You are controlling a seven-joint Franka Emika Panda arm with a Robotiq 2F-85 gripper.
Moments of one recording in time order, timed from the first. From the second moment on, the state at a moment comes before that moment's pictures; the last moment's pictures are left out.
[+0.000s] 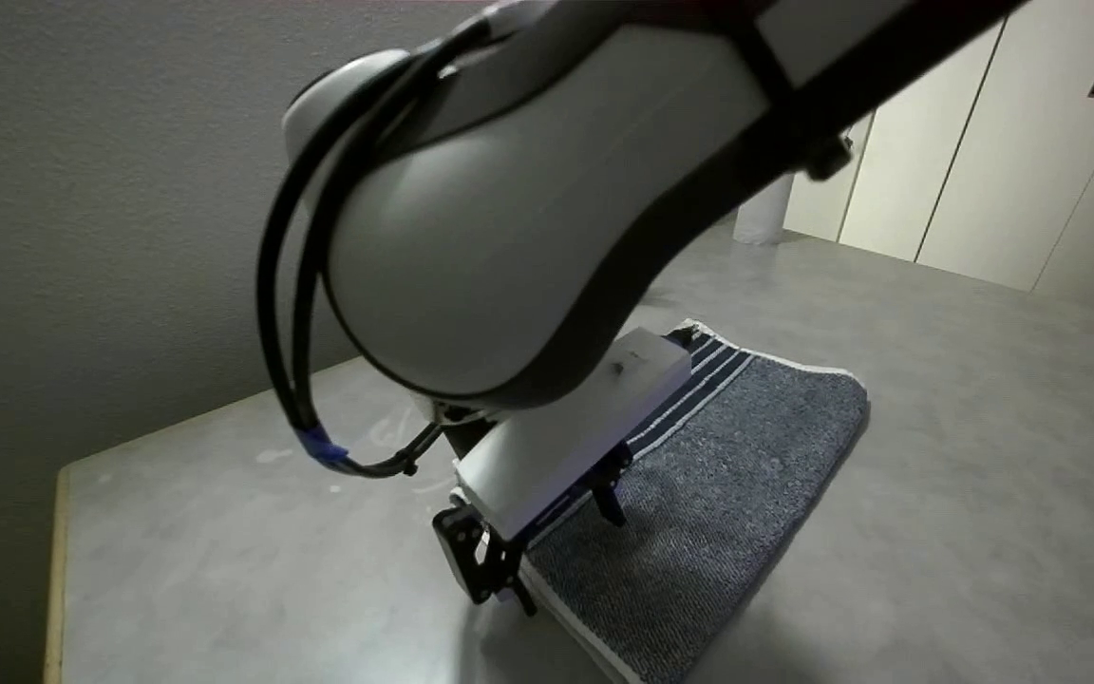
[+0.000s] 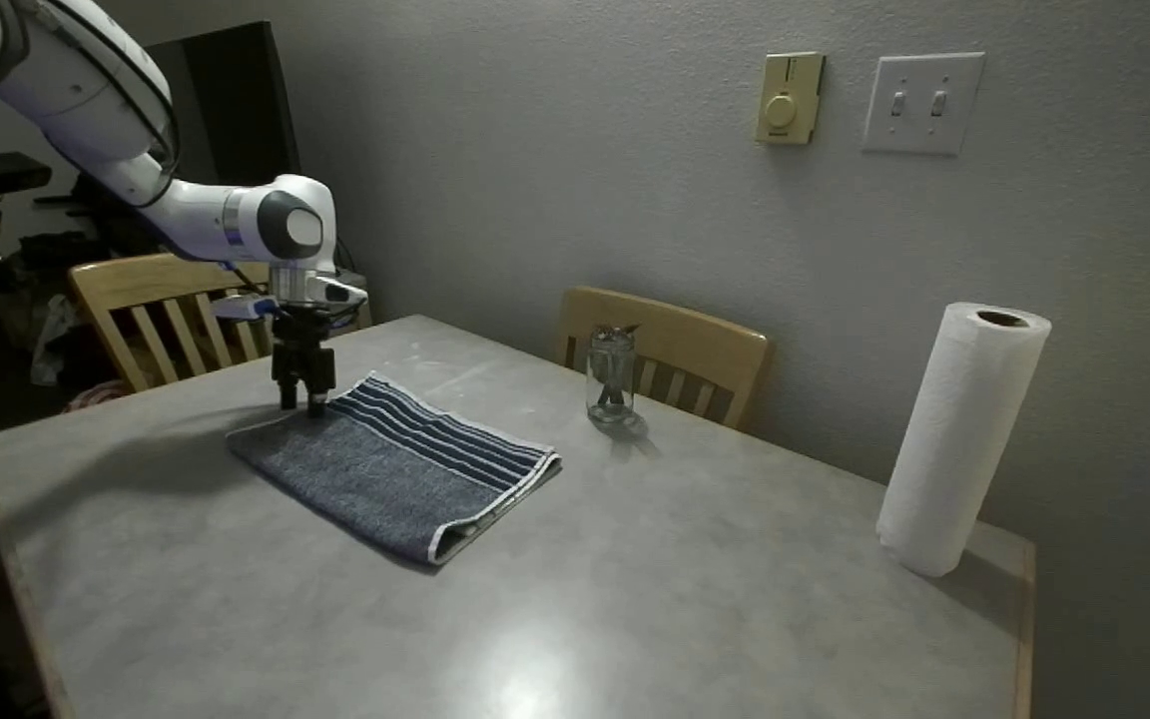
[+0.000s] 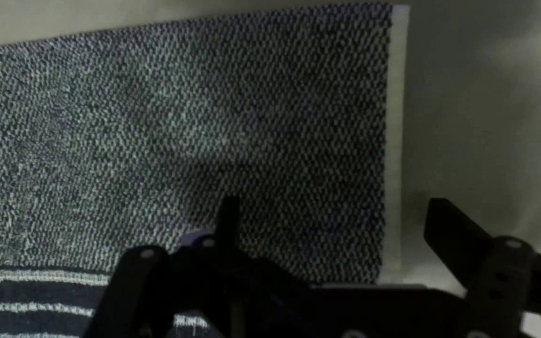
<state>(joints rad) 0.47 0.92 0.07 -1.35 -0.10 1.95 0.55</state>
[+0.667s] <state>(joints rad) 0.48 0.96 0.03 -1.26 -0.13 1.87 0.54</state>
